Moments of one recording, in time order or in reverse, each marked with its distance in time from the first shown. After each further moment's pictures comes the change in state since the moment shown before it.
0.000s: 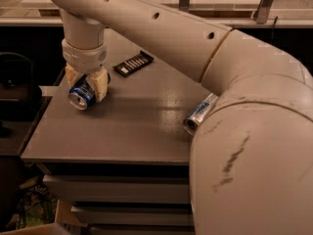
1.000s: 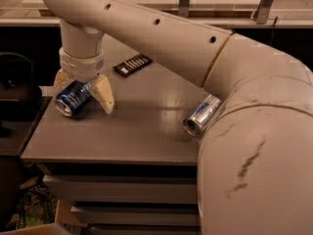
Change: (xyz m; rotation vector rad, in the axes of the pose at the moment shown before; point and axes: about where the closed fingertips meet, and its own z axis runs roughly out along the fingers) arm -0.020 0.000 0.014 0.005 -0.041 -0.005
